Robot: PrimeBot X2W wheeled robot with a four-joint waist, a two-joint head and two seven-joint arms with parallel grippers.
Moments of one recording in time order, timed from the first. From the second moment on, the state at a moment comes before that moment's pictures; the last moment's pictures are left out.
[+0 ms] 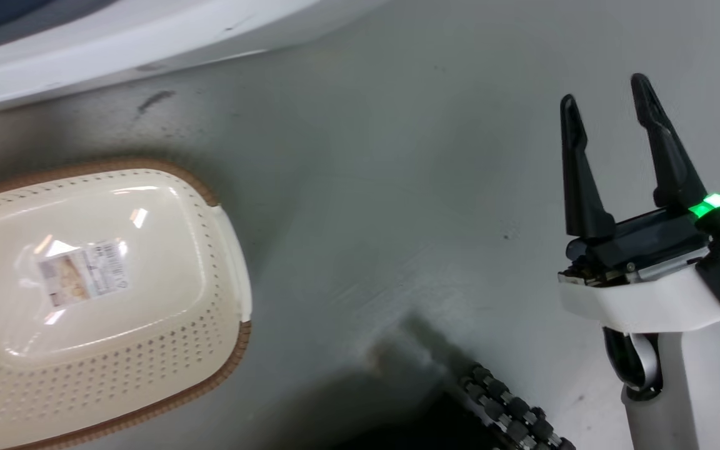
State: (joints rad) left arm -1.60 0.67 -0.35 0.80 -0.08 -0.13 0.54; right arm -0.34 -0.05 0.11 -0.13 0.08 0.13 -0.26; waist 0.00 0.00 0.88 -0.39
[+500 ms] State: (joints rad) left arm -1.75 0.74 -0.42 0.87 -0.14 -0.13 0.79; right arm -0.30 -0.05 0.14 -0.17 0.11 0.13 -0.26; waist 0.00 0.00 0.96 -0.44
